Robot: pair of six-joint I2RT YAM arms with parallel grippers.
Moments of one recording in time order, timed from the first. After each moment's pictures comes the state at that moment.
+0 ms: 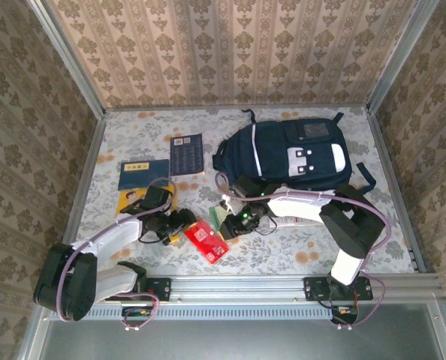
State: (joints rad) left arm -0.43 1.16 0.46 -0.47 0.40 -0.93; right arm 0.80 1.75 0.97 -0.41 -0.59 0.41
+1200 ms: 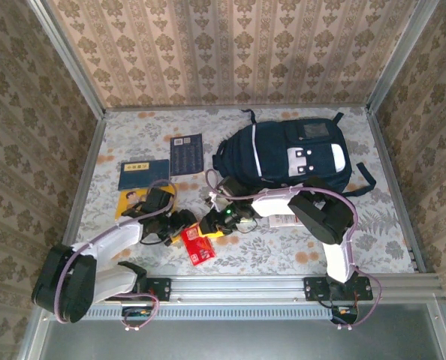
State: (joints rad) left arm -0.46 1.16 0.42 -0.39 0.38 -1.00; right arm 0.83 1.98 1.05 -0.02 -0.80 0.76
